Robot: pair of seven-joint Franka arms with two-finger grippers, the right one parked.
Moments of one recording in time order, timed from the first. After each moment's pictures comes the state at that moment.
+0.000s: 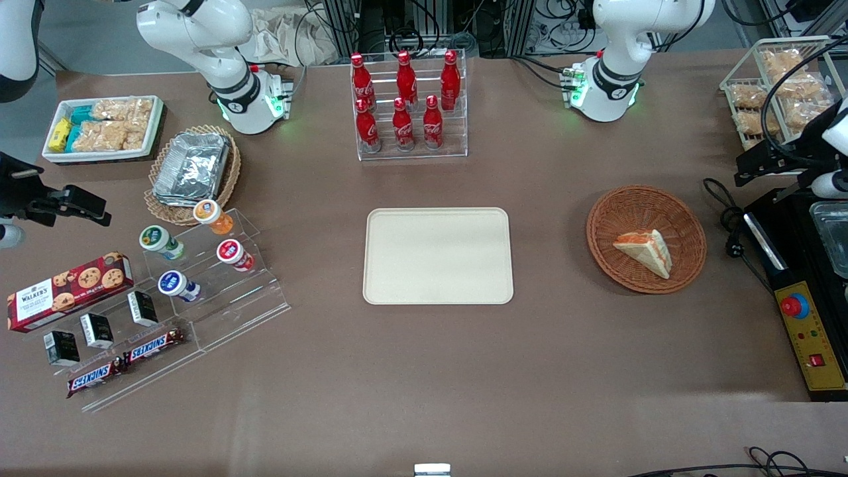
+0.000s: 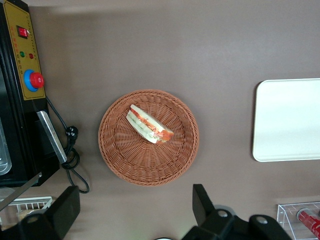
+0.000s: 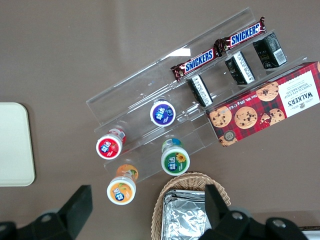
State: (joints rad) arm -0.10 -0.04 0.12 -1.59 -0.02 1.52 0.06
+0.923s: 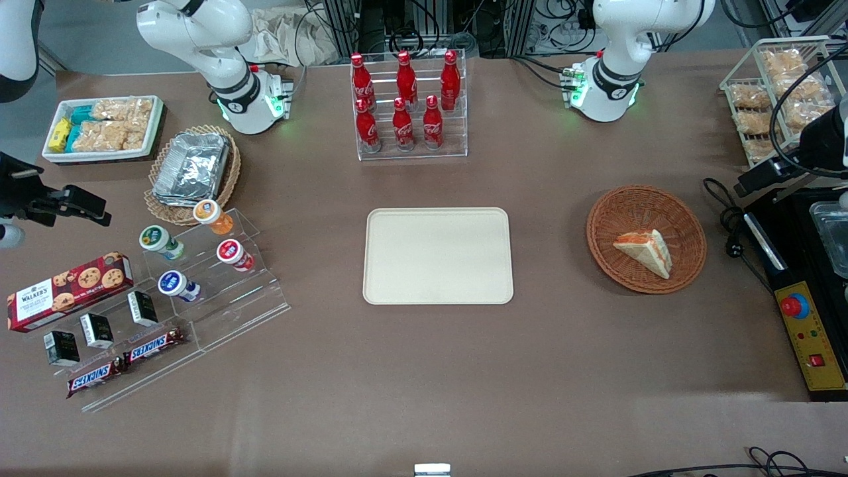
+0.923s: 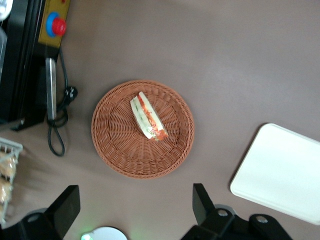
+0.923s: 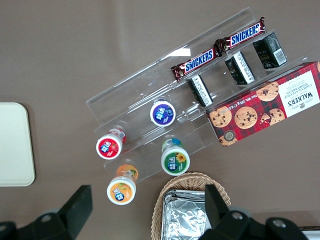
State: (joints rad) arm -0.10 -0.04 0.12 -1.62 -0.01 1.52 -0.39
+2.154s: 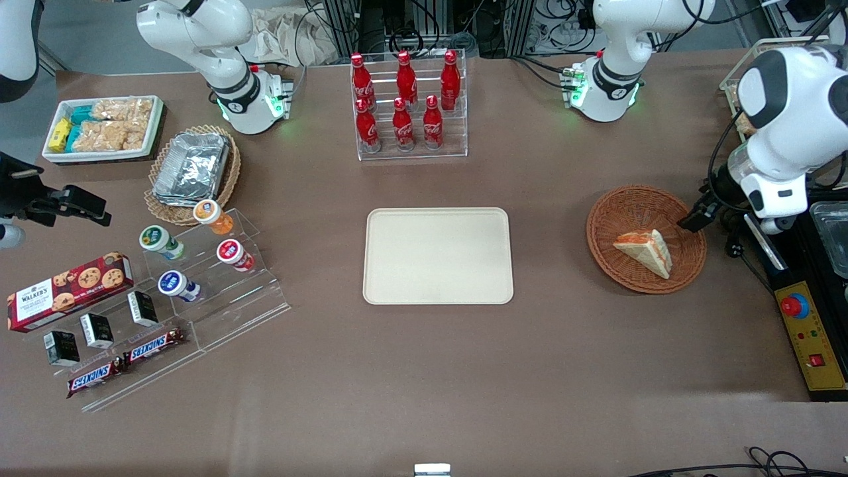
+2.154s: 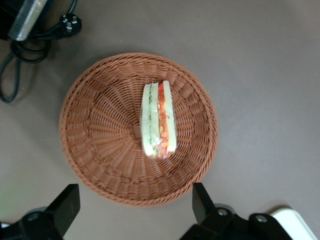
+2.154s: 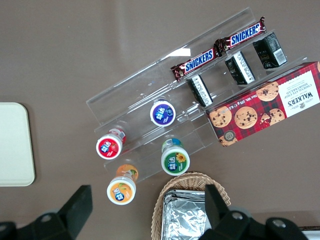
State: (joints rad) arm -0.10 -0.13 0.12 -2.25 0.00 2.09 -0.89
